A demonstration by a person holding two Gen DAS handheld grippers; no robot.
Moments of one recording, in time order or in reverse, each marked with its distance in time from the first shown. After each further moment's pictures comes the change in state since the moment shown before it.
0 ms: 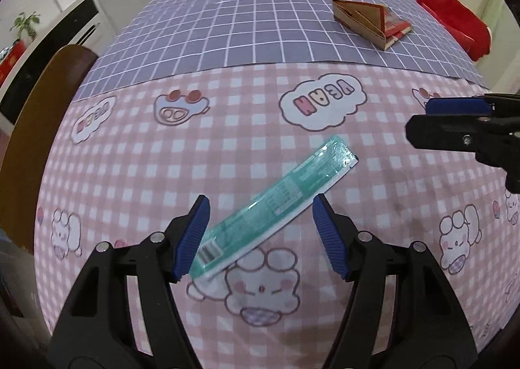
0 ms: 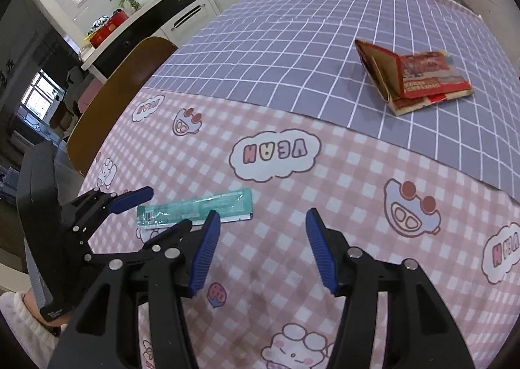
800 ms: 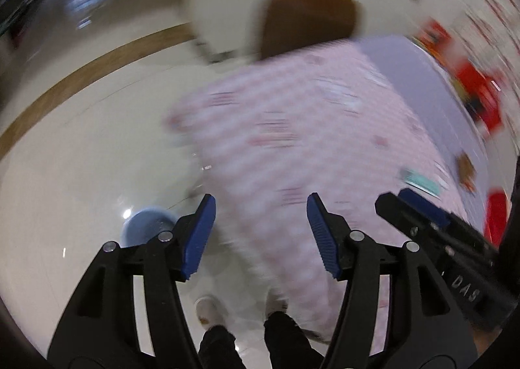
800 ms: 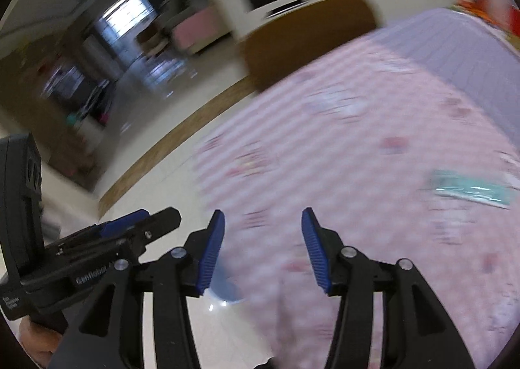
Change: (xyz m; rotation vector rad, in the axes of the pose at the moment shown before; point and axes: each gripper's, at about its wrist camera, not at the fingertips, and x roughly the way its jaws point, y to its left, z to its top) left arm -0.182 0.175 -0.236 -0.916 -0.057 0.114; right arm 0.009 0.298 -0.089 -0.382 0.068 0.213
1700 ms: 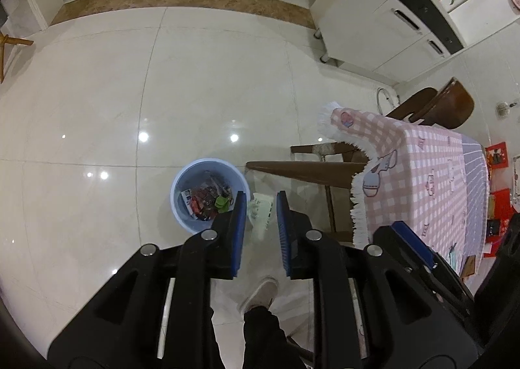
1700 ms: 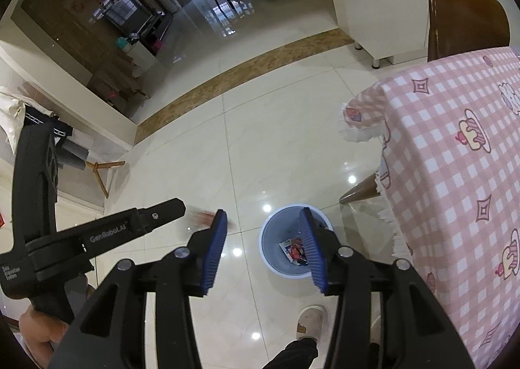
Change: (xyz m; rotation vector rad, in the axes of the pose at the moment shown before) left arm -0.047 0.260 -0.084 -0.611 0.036 0.153; right arm 0.118 0.221 -0.056 -0.278 0.250 0.200
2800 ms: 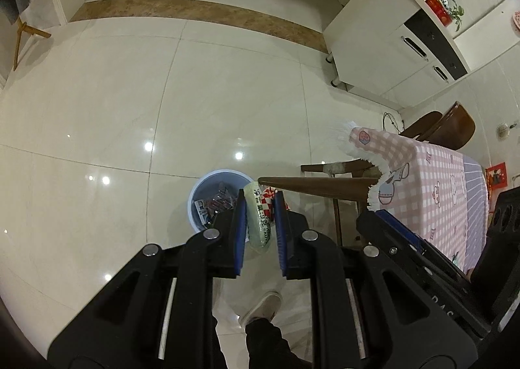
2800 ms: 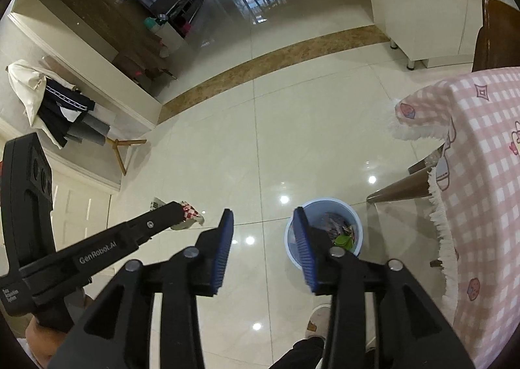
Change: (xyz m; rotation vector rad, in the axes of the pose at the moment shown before) left arm -0.034 0.055 -0.025 -0.063 -0.112 -0.003; right arm 0.028 0.050 -0.010 -0.097 0.050 0.088
